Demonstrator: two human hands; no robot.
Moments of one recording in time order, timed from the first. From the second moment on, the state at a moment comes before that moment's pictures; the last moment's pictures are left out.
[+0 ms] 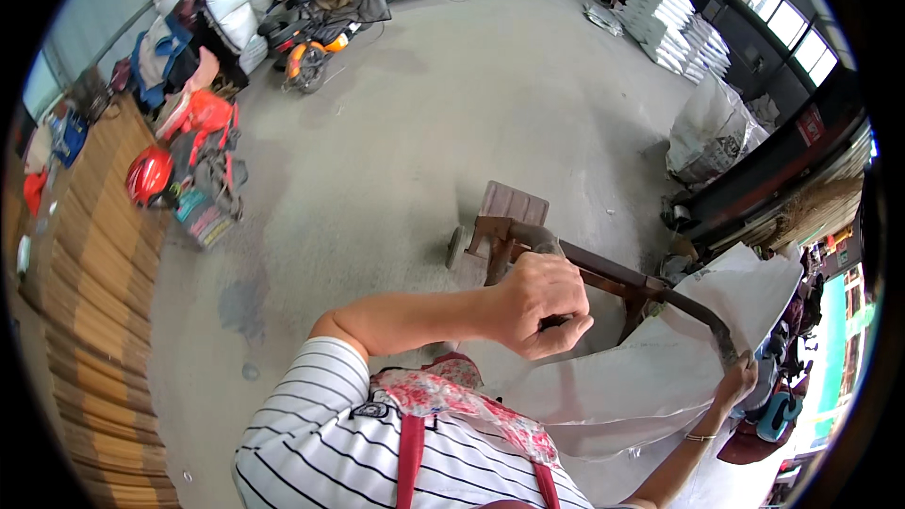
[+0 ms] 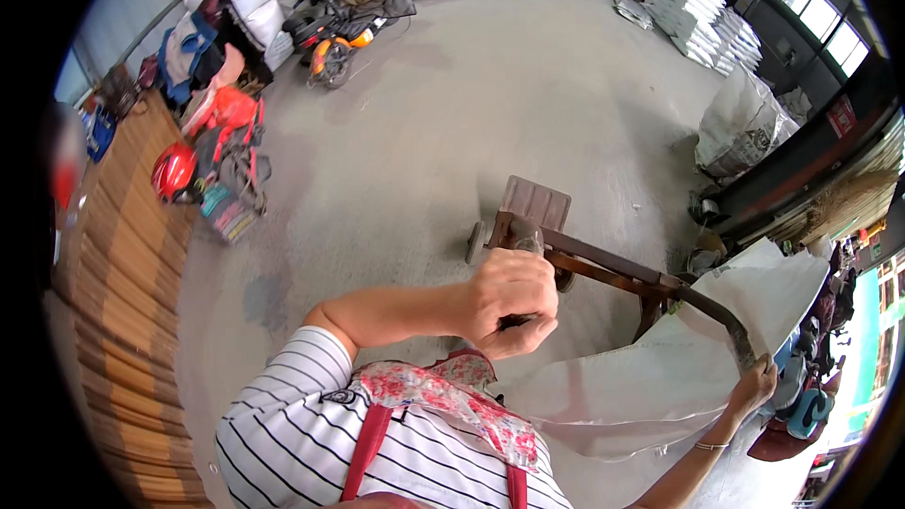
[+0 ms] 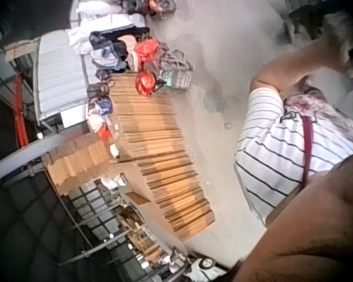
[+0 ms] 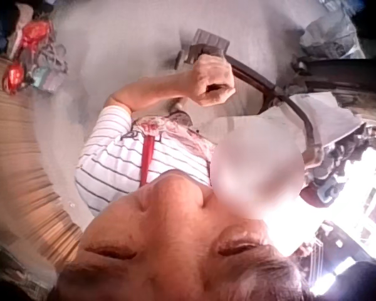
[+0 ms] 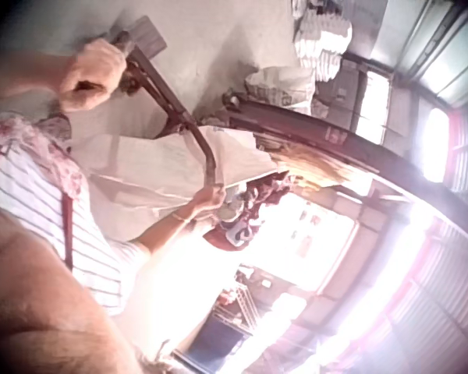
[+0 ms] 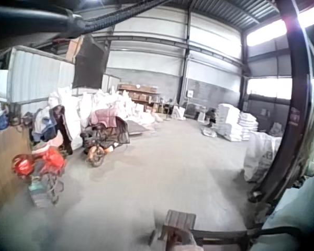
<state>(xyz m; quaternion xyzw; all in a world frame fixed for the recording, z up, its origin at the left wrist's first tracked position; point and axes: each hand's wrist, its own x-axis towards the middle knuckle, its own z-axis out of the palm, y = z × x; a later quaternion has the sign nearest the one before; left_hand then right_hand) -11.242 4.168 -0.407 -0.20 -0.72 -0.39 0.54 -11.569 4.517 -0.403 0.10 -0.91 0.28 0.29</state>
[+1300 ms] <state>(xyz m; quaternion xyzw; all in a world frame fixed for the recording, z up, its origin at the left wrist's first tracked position) -12.126 2.857 -0.450 -0.04 -0.62 -0.50 0.61 -12.451 3.147 -0.409 0.28 -0.89 0.21 0.28</state>
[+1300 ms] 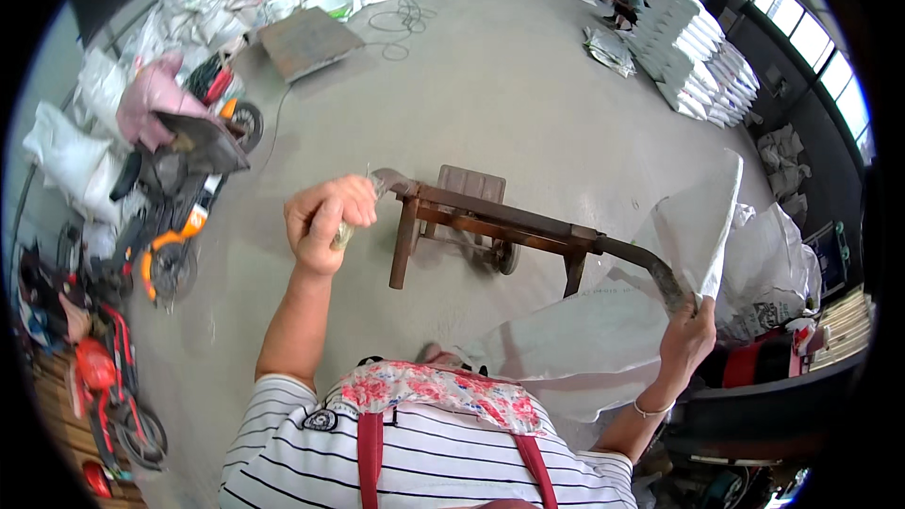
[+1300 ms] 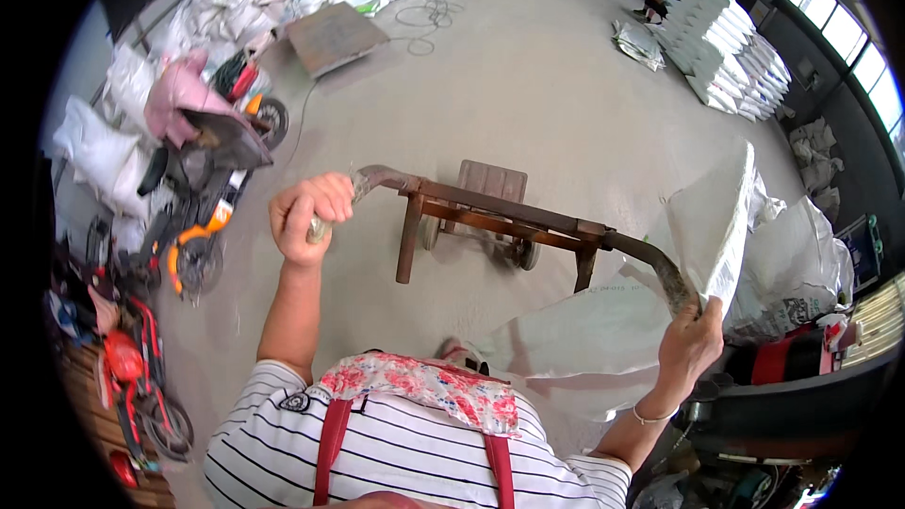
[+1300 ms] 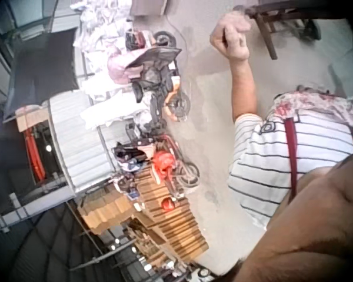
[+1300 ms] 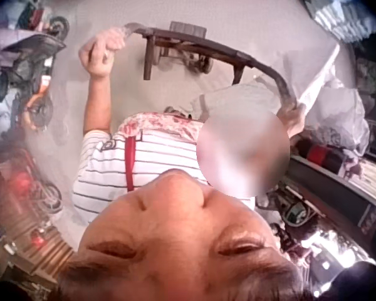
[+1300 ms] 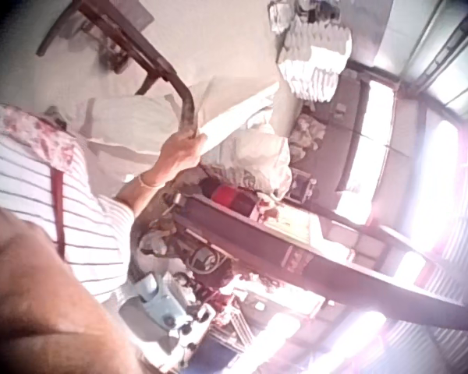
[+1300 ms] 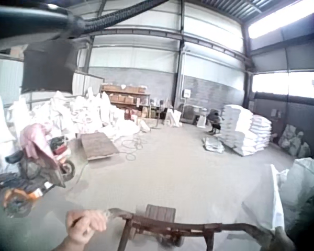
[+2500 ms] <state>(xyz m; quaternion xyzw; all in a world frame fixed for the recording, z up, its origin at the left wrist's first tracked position) -12.944 1.596 -0.492 0.05 -0.59 -0.53 0.61 -13.235 1.907 -0.458 0.24 -0.92 0.23 0.21</state>
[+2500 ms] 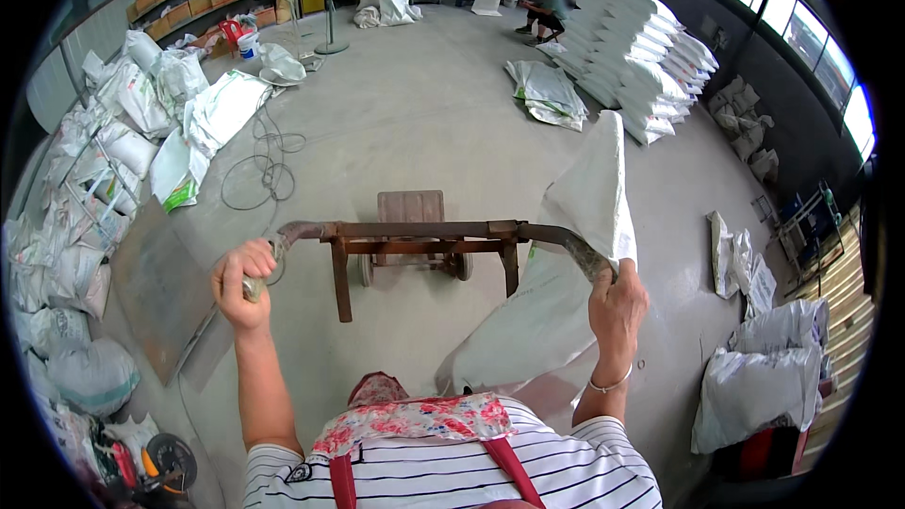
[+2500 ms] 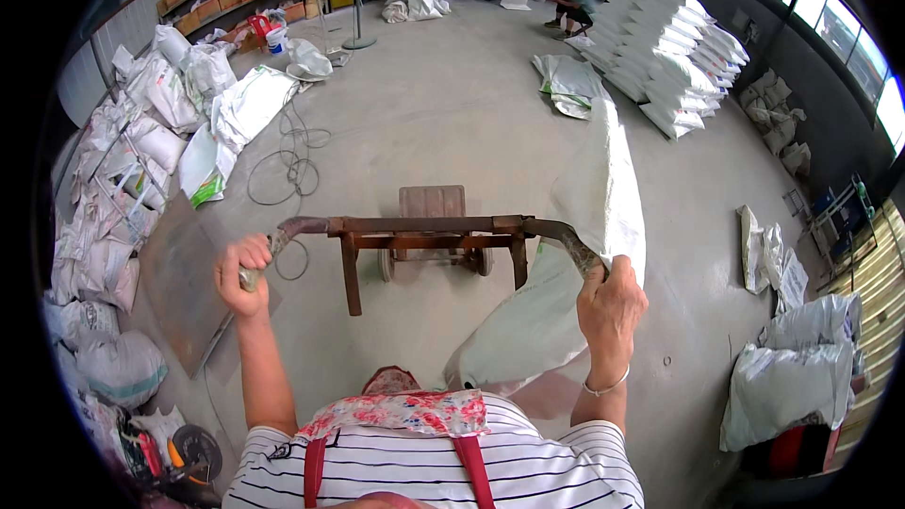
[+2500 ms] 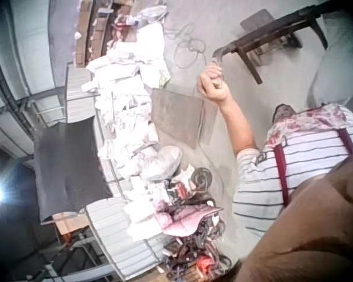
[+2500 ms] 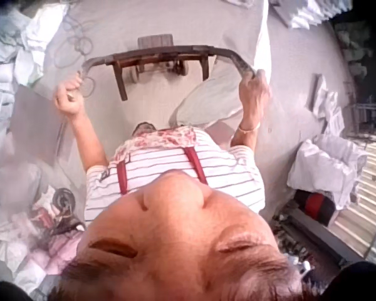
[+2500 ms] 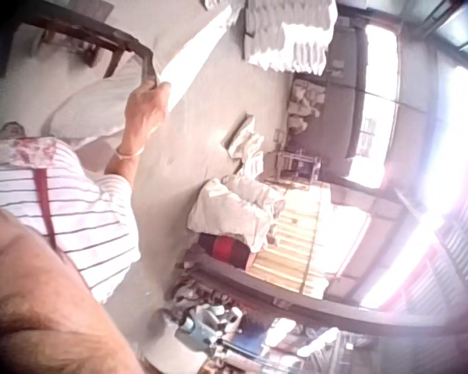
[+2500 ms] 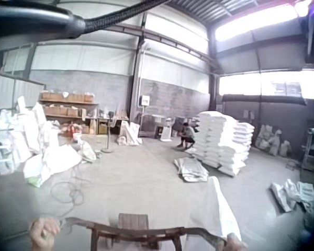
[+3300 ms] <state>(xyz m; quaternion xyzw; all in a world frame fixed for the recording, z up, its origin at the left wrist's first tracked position) -13.576 0.827 -0.518 -0.02 -0.54 -0.61 0.58 -13.808 1.174 -0.498 0.09 -0.89 0.31 0.31</state>
